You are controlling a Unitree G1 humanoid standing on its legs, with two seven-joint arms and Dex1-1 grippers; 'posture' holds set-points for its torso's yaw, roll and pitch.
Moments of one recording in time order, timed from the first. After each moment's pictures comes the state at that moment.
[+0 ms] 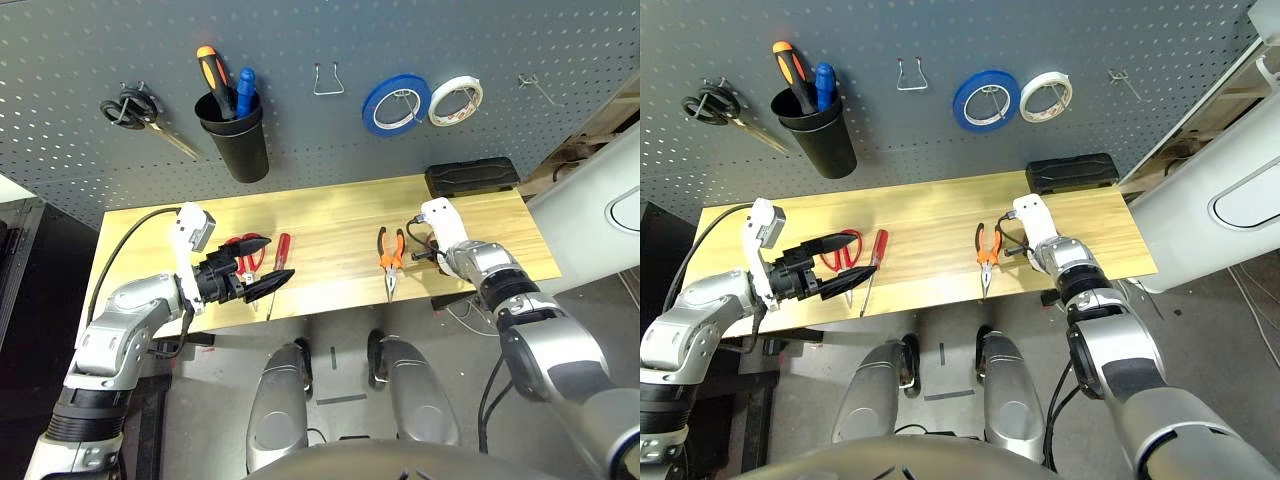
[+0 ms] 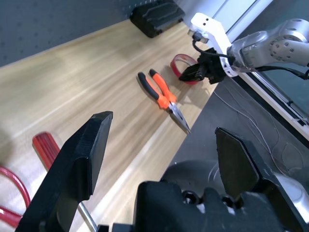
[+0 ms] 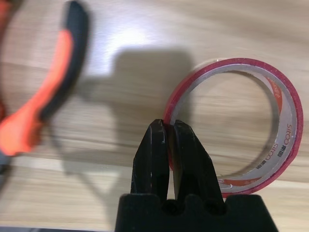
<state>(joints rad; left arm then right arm) -0.06 0.62 0.08 -0.20 -0.50 0.45 -0.91 -0.68 -0.29 0.06 0.88 -0.02 0.59 0.26</state>
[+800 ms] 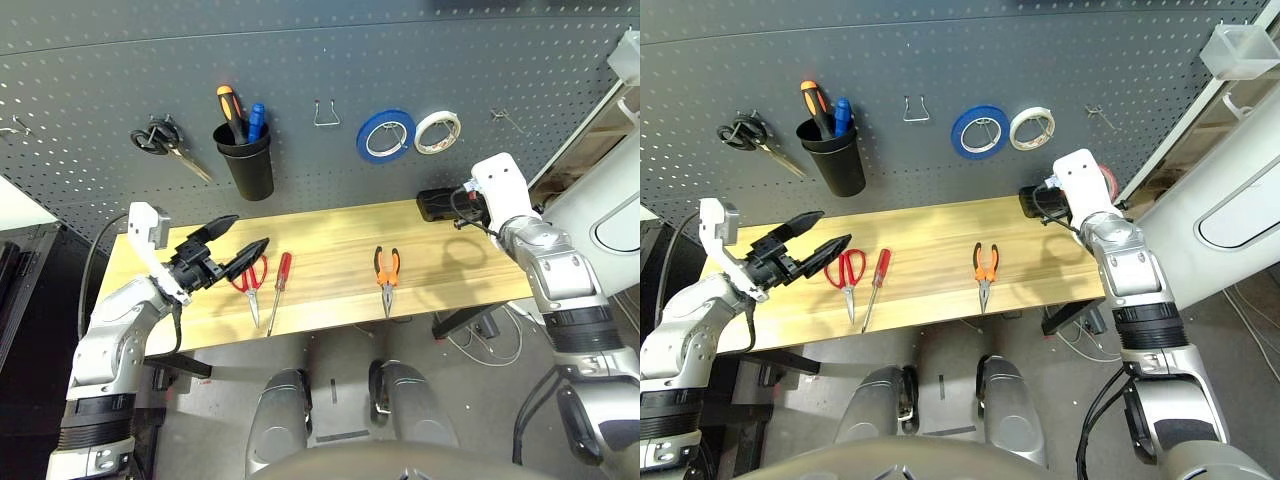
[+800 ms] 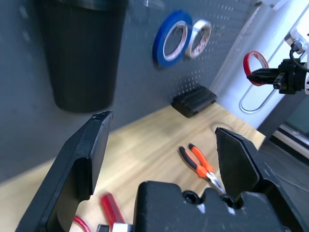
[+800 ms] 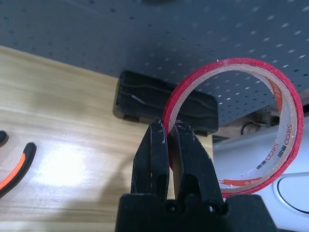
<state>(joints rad) -0.02 0.55 0.30 -0.09 -0.54 0.21 -0.90 -0.39 -0.44 -0.03 0.06 -0.04 0.68 0.24</state>
